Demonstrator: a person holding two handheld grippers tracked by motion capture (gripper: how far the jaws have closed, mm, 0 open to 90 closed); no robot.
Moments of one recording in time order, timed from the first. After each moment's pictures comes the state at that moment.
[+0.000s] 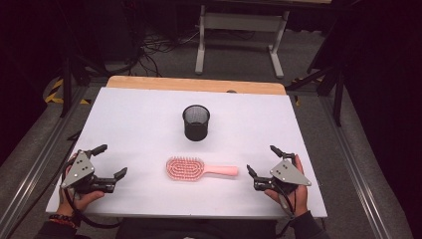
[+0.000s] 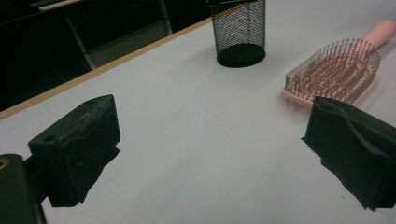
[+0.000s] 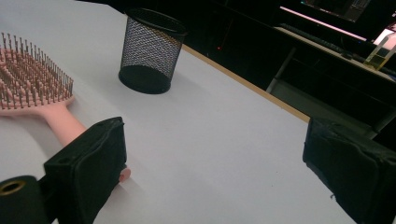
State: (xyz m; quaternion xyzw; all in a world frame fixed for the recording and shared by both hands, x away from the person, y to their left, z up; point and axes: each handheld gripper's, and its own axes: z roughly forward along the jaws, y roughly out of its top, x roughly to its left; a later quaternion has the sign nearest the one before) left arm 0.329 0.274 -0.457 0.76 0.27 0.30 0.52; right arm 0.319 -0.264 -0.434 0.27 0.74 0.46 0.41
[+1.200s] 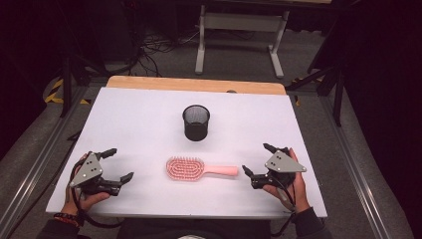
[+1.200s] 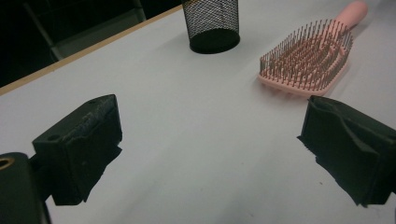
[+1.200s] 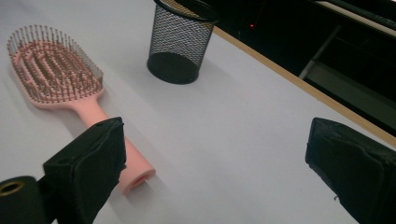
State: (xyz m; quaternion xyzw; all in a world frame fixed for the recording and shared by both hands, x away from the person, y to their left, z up) left arm 0.334 0.266 -0.467 0.78 0.24 0.26 0.51; right arm 0.333 -0.253 -0.417 0.25 0.79 0.44 0.34
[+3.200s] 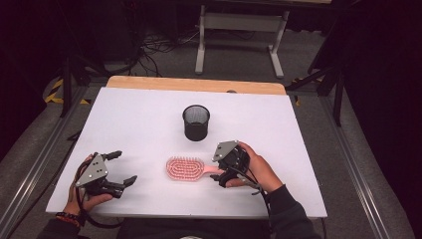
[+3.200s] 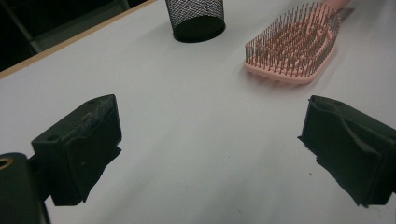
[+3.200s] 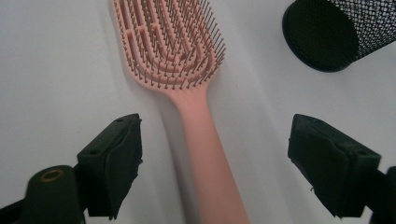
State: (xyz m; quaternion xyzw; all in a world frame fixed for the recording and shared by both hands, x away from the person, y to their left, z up) left arm 0.336 0.259 -0.472 0.80 0.22 0.24 0.50; right arm 0.380 -0.142 -0.413 0.13 0.94 0.25 0.17
